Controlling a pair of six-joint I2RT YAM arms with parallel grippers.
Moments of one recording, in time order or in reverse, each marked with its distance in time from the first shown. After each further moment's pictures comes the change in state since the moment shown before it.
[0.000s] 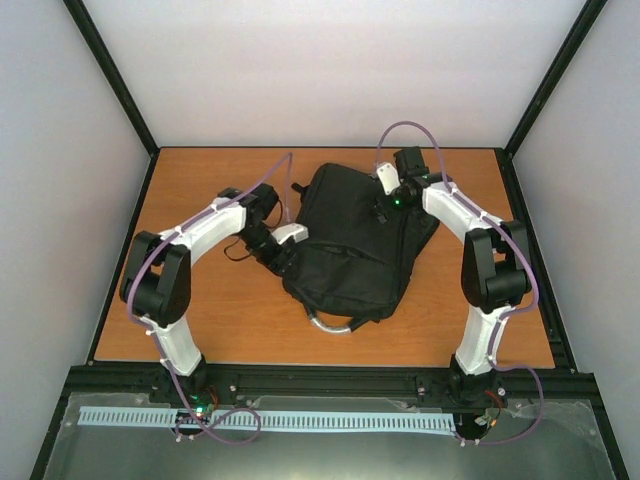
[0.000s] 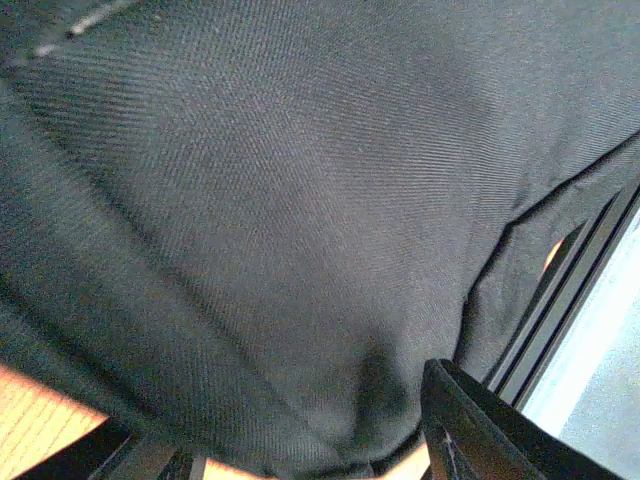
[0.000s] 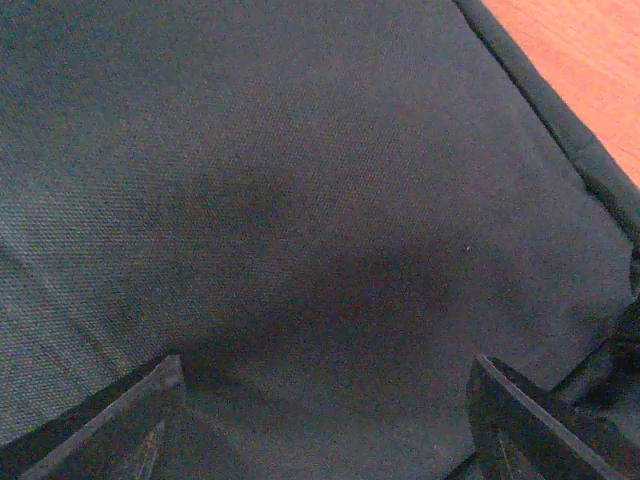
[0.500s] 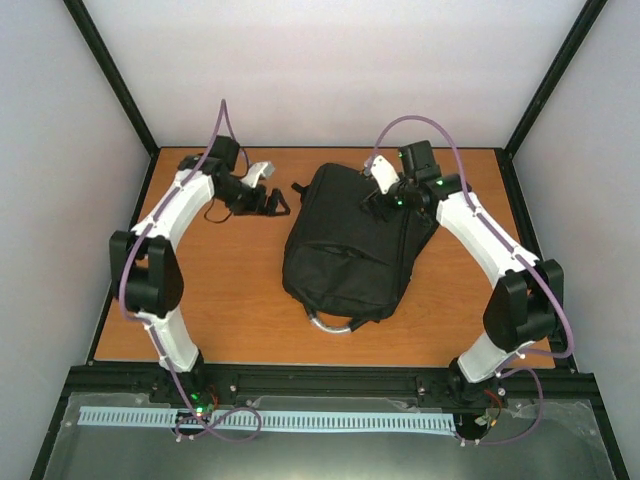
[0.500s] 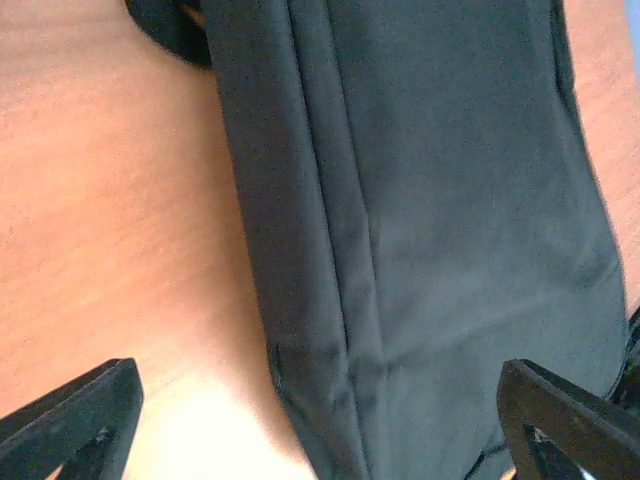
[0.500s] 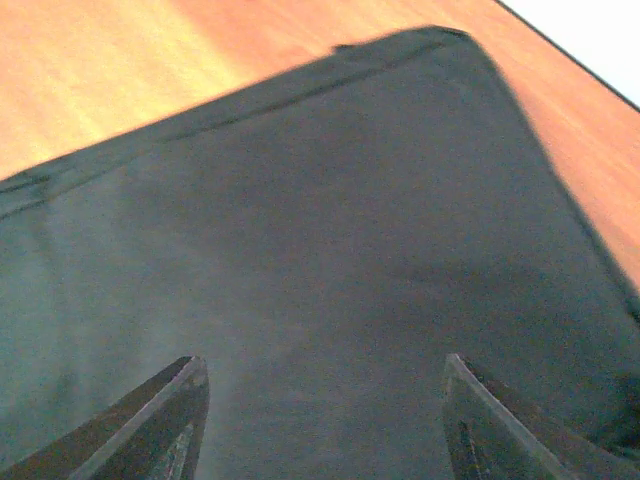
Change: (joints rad) left arm 0.224 -0.027 0.228 0.092 0.024 -0.299; right arm 0.055 -0.259 -0.029 -0.069 -0.156 -0.076
